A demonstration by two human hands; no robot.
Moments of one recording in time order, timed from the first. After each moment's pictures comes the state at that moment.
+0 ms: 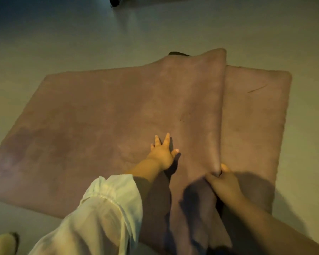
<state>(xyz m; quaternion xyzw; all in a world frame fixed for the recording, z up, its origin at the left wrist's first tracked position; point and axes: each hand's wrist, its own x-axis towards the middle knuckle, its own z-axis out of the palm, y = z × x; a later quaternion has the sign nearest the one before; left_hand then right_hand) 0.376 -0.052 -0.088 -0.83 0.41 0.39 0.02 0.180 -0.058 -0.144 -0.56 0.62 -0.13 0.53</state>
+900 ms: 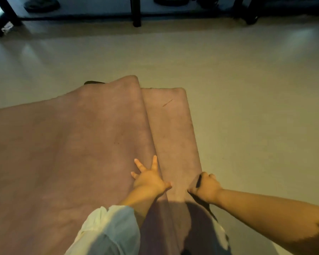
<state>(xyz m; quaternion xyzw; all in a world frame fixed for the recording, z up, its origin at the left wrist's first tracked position) 0.262 -0.065 -0.100 -0.74 0.54 0.39 0.09 0.087 -0.053 -0.116 -0.57 0.74 0.13 0.34</state>
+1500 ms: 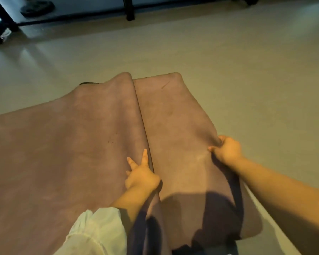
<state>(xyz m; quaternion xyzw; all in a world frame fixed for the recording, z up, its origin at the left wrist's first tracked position) 0.253 -0.051 -0.087 -0.78 0.51 0.36 0.05 0.016 -0.110 -0.101 -0.52 0.78 -0.16 0.29</state>
